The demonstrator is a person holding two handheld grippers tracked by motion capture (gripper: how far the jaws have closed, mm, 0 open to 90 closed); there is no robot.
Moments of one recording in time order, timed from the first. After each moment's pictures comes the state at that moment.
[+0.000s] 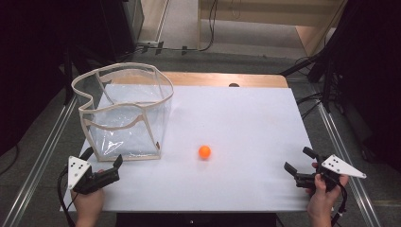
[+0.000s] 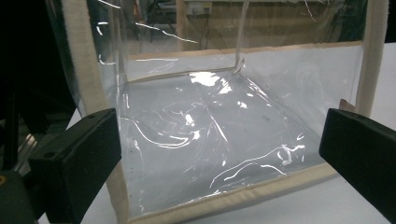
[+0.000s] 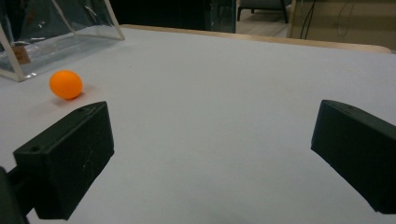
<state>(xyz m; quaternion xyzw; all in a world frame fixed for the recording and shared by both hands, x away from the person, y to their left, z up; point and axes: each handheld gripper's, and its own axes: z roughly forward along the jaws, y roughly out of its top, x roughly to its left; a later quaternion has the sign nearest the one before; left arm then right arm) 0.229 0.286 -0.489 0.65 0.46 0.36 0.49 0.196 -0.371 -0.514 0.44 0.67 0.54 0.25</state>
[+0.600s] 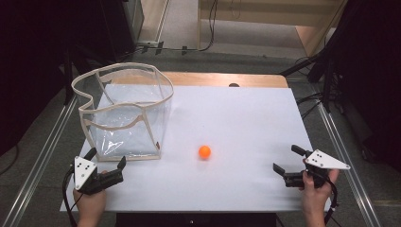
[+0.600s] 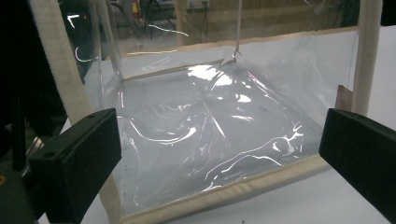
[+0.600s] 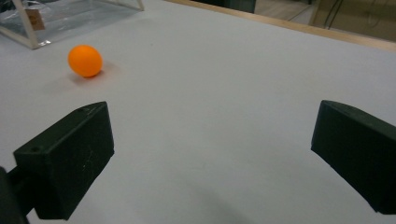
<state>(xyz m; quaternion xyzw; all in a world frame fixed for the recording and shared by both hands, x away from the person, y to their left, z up) 0.228 0.280 -0.492 0.66 0.45 0.37 0.47 0.207 -0.336 -0.496 0.41 0.73 0.49 0.23</state>
